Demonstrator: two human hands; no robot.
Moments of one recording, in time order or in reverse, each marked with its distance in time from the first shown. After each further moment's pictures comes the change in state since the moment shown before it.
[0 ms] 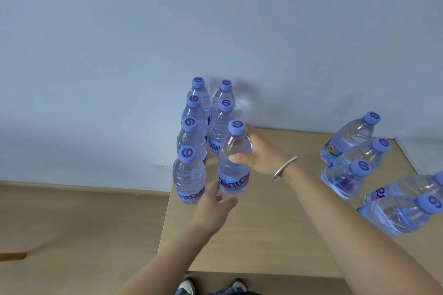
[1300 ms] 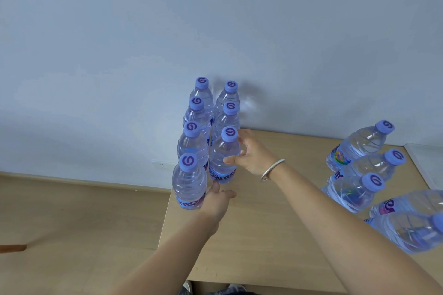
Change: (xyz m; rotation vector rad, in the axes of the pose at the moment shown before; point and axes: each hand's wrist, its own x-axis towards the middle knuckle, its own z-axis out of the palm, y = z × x) left_hand 0.048 -0.006 0.011 -0.300 -0.017 -0.266; right_hand 0.039 0.022 0.017 0.032 0.064 0.052
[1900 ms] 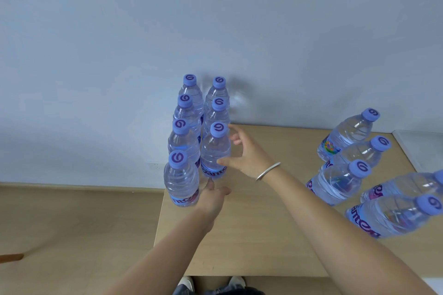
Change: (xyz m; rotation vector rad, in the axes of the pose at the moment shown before) left_hand -0.006 0.000 0.005 0.077 0.007 -0.044; right_hand -0.021 0.011 0.003 -0.033 0.124 0.059
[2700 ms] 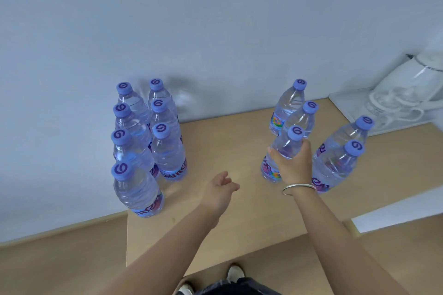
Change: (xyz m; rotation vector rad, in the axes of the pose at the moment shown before) left_hand -0.030 0.009 0.076 0.200 -0.255 0.126; right_hand -0.113 0.087 -0.077 0.181 1.026 0.343
